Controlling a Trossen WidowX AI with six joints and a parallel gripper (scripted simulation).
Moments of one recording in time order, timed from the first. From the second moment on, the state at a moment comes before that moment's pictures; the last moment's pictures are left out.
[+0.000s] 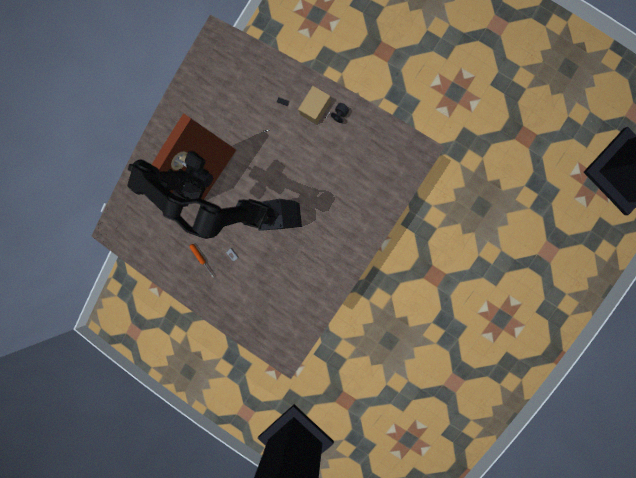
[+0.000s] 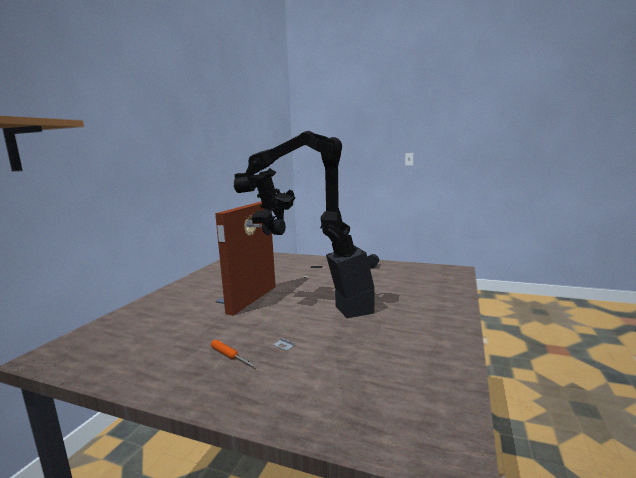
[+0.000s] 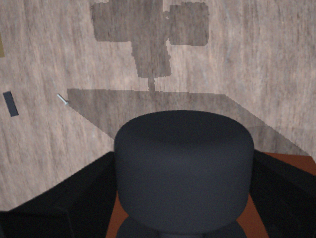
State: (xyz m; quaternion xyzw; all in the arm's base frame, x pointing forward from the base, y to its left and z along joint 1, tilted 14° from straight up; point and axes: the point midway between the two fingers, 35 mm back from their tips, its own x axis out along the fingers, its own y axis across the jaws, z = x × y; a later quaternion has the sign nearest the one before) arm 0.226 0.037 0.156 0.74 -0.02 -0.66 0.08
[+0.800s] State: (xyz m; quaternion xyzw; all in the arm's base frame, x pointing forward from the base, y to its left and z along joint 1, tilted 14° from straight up) arm 0.227 0.037 0.157 0.74 -0.02 -0.66 0.08
